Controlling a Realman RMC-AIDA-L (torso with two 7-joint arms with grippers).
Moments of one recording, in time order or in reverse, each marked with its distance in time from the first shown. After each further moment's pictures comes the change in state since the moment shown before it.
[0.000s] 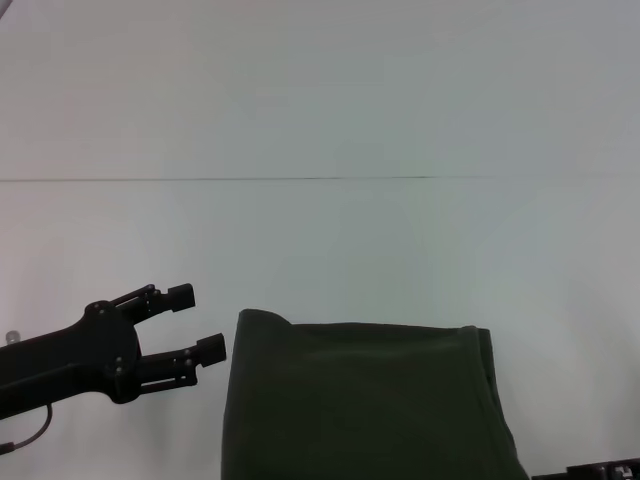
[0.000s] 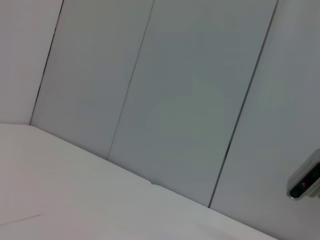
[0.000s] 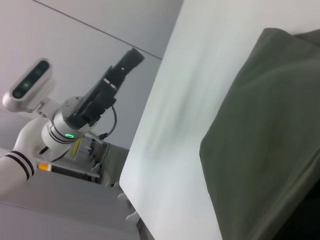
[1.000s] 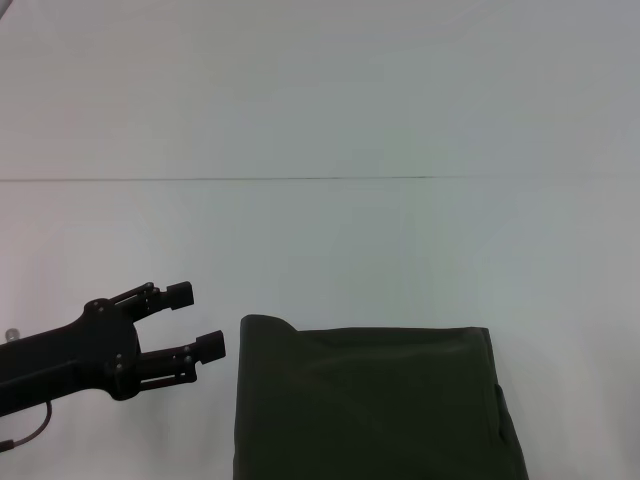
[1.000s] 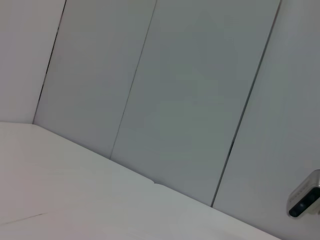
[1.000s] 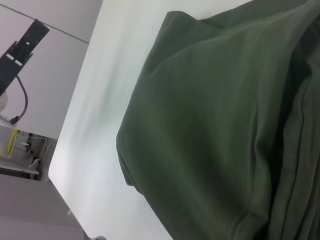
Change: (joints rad) left arm -0.002 0.000 0.000 0.004 0.001 -0.007 -0.007; right arm -0.020 -0.012 -0.003 0.038 -0.126 0.149 -0.031
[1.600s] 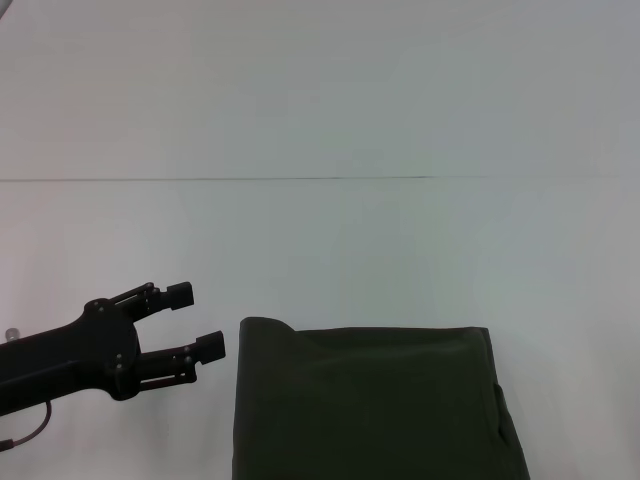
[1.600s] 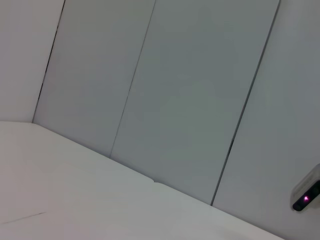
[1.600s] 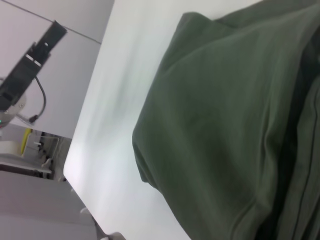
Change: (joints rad) left arm -0.002 0.001 0.000 0.001 0.004 0.000 0.000; right arm -0.002 -0.012 0.029 -0.010 -0.006 -0.059 0.004
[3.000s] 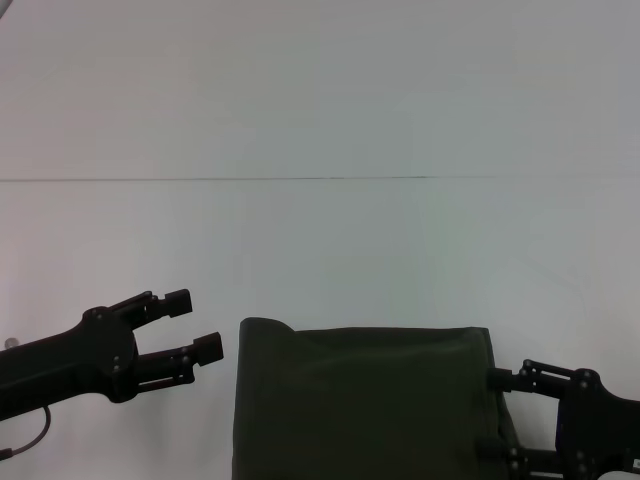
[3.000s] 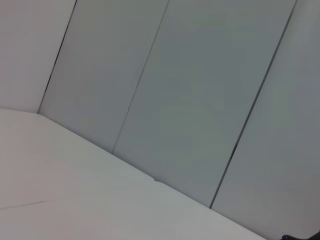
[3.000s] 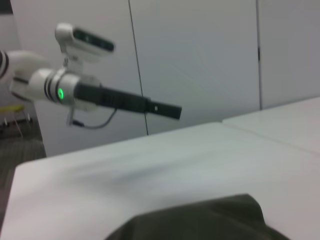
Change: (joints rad) left arm 0.012 -0.003 0.000 -0.002 -0.002 -0.002 -0.061; right arm -0.012 0.104 0.249 -0.006 0.116 0.016 -1.076
